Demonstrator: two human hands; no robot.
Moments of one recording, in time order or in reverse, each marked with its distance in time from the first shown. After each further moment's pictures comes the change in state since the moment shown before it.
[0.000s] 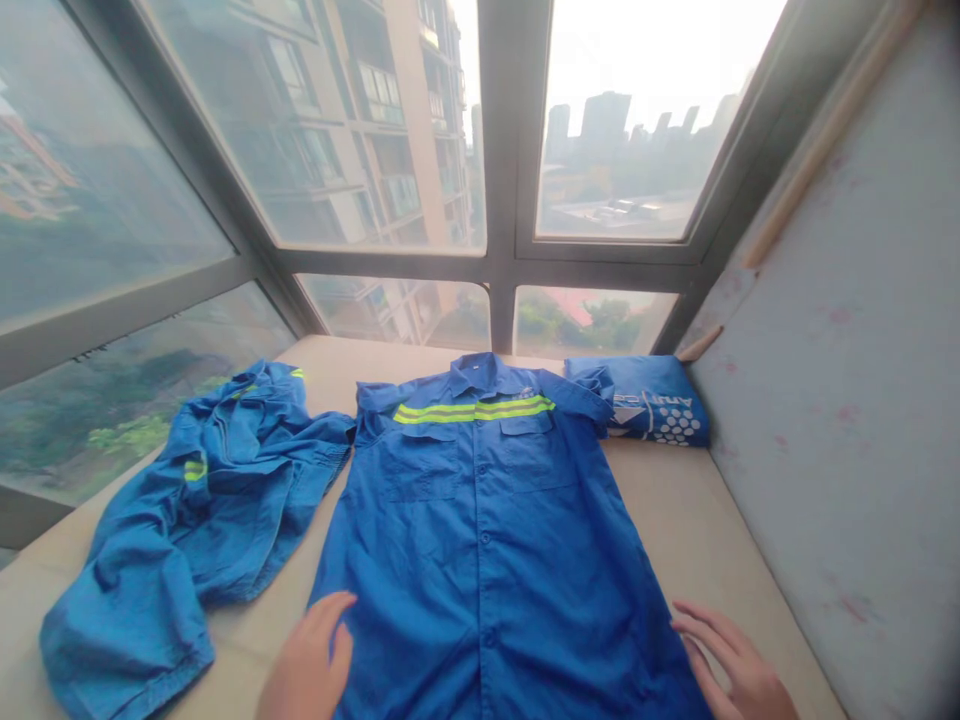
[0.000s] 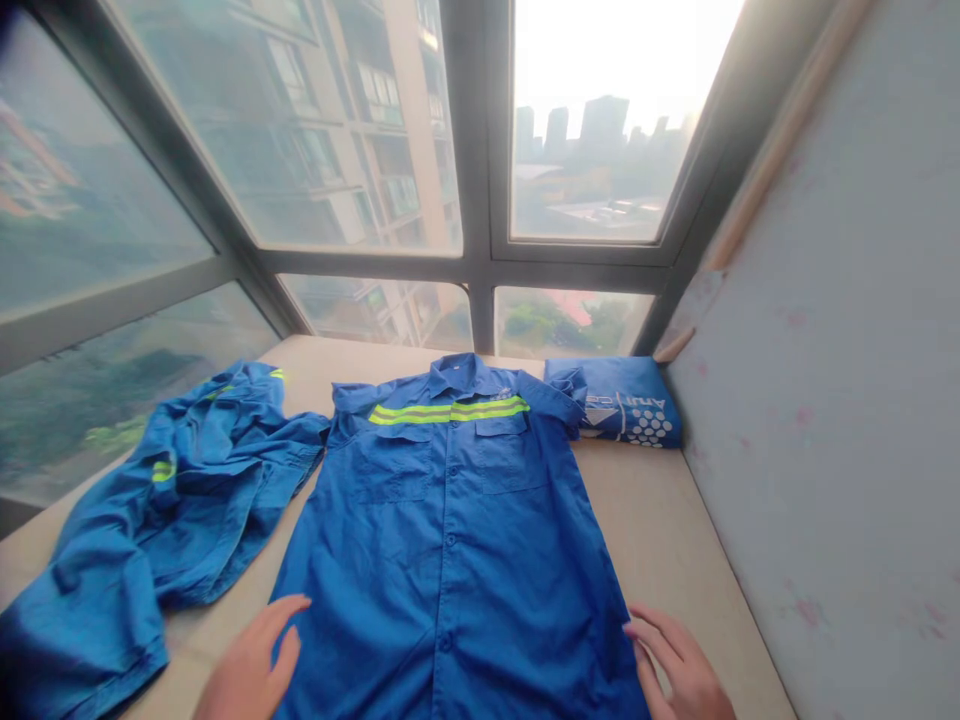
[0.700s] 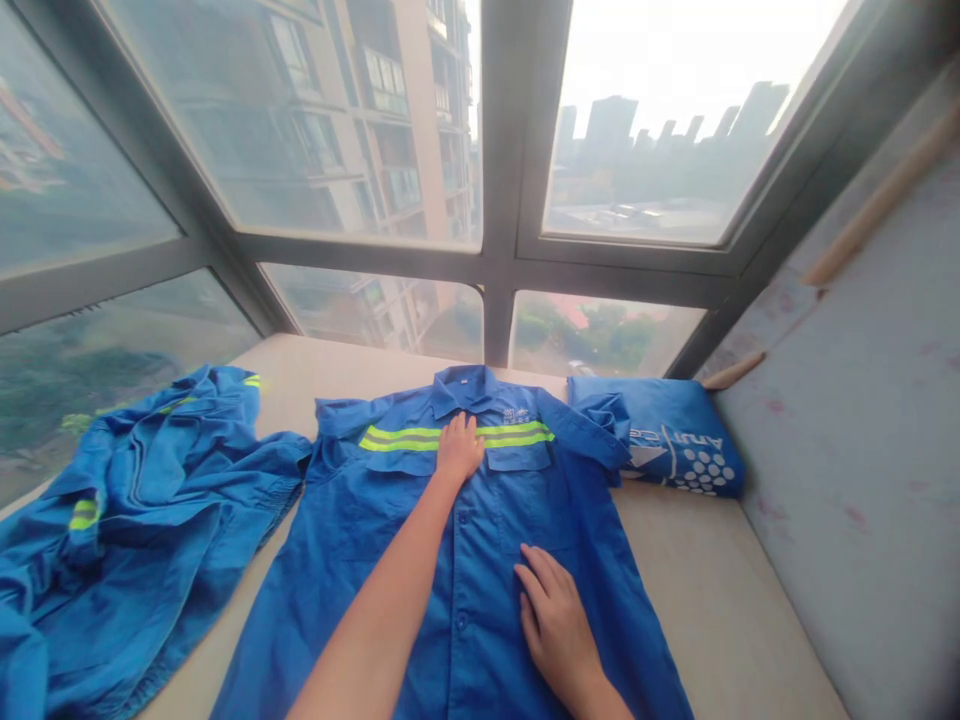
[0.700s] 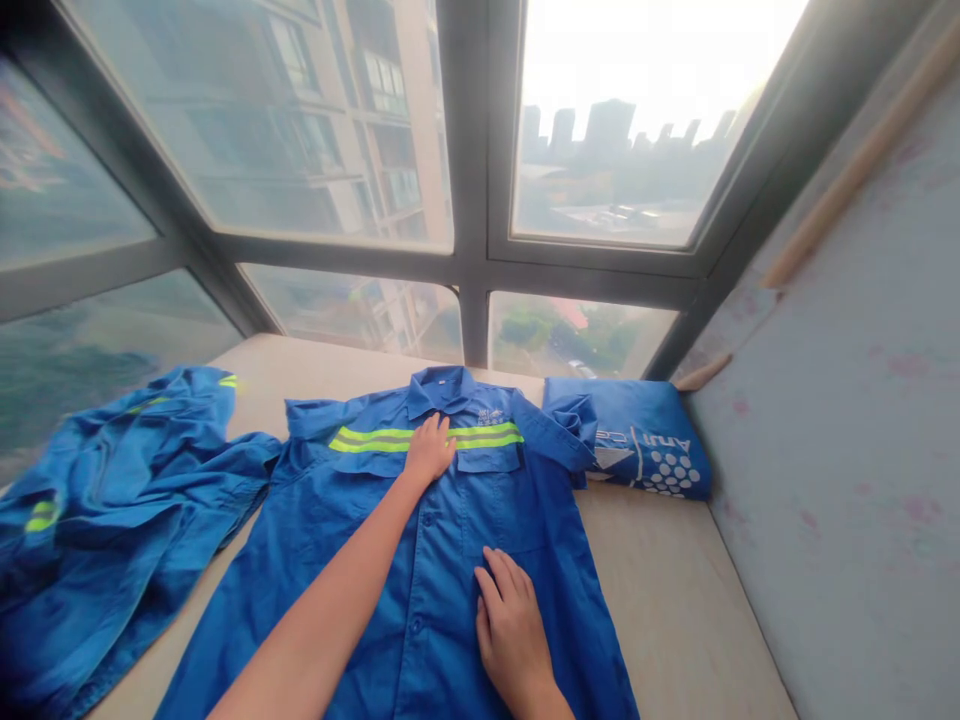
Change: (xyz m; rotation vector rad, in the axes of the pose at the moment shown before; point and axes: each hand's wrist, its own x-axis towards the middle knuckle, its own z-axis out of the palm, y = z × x) left_hand 0.322 0.192 0.194 0.312 0.012 0.356; right_hand 0.134 -0.069 0.173 0.002 -0.062 -0.281
